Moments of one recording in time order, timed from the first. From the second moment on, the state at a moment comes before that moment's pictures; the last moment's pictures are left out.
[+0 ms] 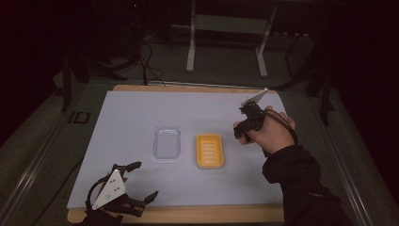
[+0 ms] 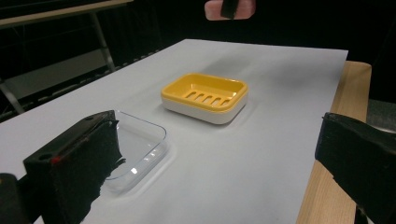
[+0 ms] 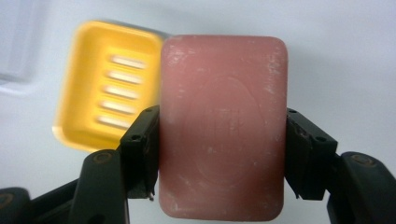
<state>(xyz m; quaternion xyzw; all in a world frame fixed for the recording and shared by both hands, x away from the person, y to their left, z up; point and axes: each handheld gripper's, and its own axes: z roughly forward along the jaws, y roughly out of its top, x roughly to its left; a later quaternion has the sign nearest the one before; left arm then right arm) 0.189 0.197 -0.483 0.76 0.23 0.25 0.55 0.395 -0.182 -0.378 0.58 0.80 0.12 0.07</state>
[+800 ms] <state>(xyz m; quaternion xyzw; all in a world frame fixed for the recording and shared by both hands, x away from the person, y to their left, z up) 0.187 0.197 -0.482 0.76 0.22 0.25 0.56 0.381 -0.101 -0.409 0.60 0.78 0.18 0.02</state>
